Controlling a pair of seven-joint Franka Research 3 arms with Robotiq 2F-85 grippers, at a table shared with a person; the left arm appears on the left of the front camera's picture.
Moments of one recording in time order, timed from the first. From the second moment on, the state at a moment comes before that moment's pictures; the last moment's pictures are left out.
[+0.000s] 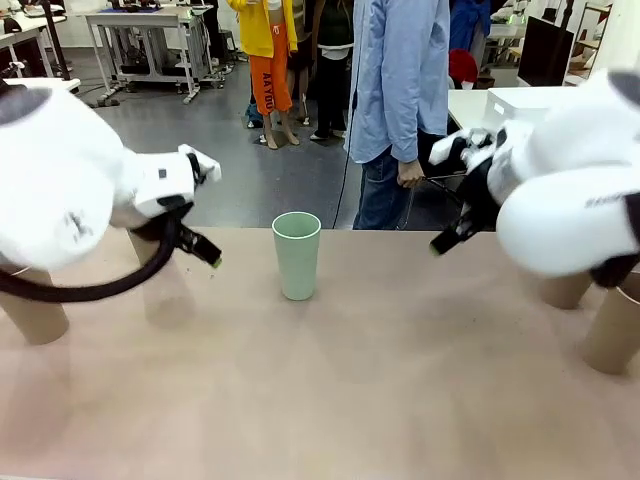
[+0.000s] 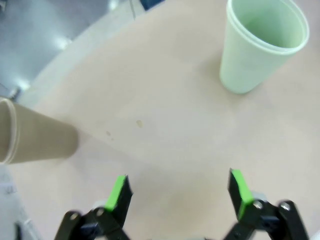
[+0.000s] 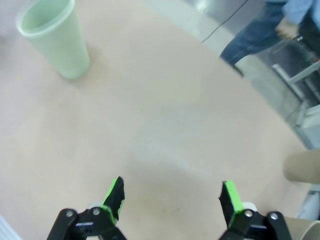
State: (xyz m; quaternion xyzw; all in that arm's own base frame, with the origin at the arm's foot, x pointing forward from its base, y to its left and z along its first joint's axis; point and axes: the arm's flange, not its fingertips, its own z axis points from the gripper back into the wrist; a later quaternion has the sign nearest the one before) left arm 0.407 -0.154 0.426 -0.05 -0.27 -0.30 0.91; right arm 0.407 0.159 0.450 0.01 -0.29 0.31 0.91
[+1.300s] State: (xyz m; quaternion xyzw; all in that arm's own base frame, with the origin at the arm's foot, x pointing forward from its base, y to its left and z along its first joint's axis) left arm 0.317 0.141 0.512 -0.21 -0.37 -0.51 0.75; right arm 0.308 -0.146 0.505 0.23 -0.42 0.51 0.72
